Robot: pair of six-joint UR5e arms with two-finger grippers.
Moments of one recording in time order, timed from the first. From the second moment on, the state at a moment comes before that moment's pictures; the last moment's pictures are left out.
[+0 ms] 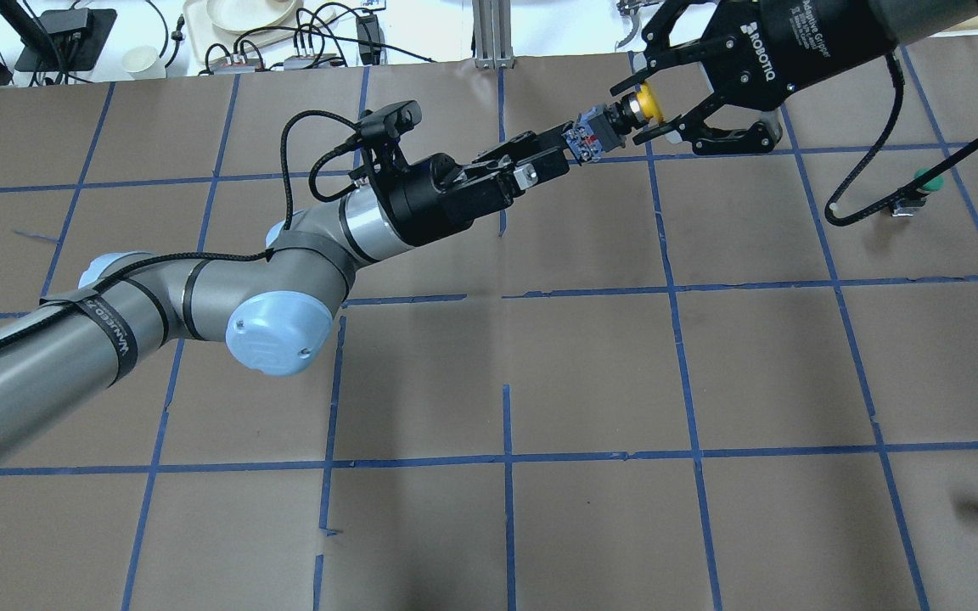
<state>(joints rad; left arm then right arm) -1.70 -1.87 -1.97 -1.23 -0.42 1.29 1.42 -1.65 1.62 -1.62 -0.79 0.71</state>
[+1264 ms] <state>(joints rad) -1.63 -1.67 -1.50 -1.29 0.99 0.17 1.27 -1.65 1.72 -1.61 -1.41 -0.02</state>
